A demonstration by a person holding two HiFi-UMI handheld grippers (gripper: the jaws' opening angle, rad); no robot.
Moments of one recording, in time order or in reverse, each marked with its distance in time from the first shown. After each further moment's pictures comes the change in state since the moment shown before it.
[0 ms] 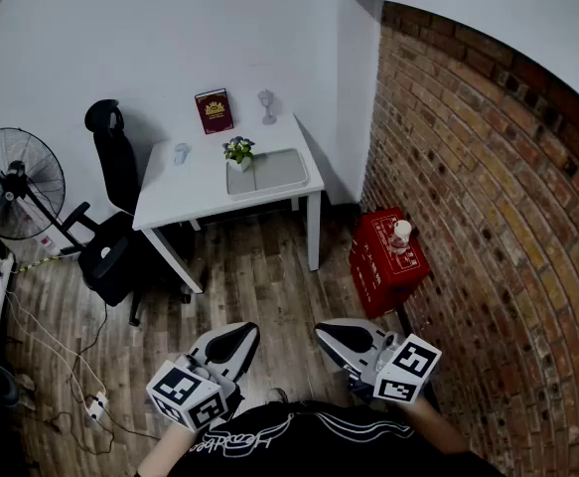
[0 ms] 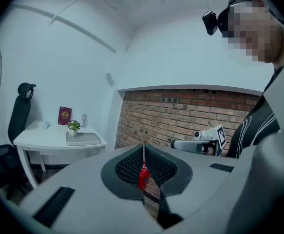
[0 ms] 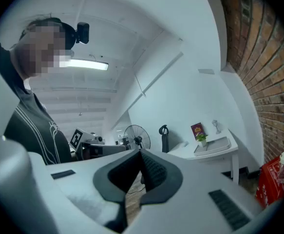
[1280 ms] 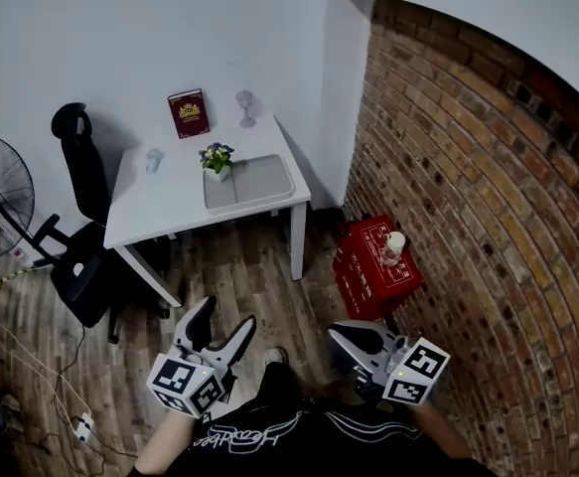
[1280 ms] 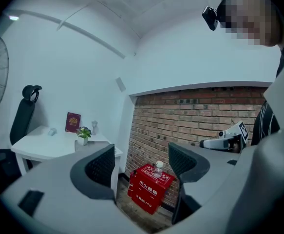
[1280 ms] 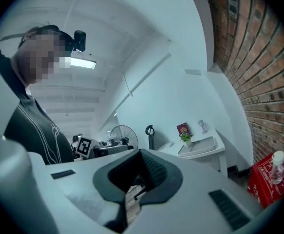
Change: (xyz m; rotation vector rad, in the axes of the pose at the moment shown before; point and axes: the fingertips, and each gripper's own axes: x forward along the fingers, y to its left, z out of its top) left arm 0.072 0.115 -0.002 0.015 -0.083 0.091; right arm 0.013 -0.085 -0.008 0.052 -0.003 -0.141
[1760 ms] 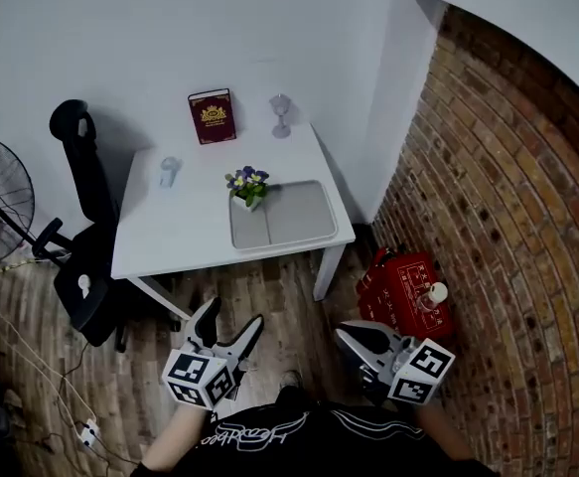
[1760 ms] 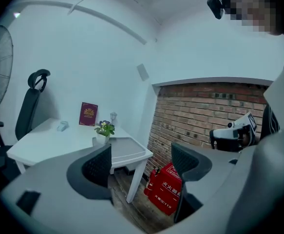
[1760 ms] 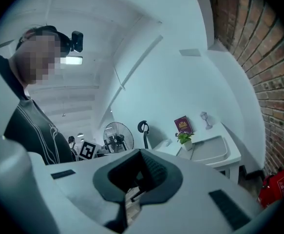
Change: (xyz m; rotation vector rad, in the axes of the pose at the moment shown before) left arm 0.110 0.187 0.004 -0.080 0.097 0.138; right arm 0.170 -0.123 0.031 0.064 0.084 0.032
